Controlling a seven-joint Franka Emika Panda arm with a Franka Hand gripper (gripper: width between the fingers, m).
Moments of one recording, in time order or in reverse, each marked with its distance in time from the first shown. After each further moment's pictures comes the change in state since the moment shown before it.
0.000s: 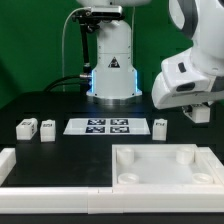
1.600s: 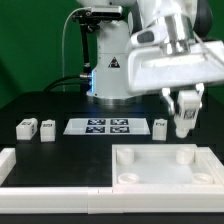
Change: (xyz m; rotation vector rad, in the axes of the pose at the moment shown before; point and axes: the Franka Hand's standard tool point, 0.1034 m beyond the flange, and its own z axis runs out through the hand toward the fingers) arm 0.048 0.056 -0.057 -0.083 1.127 -0.097
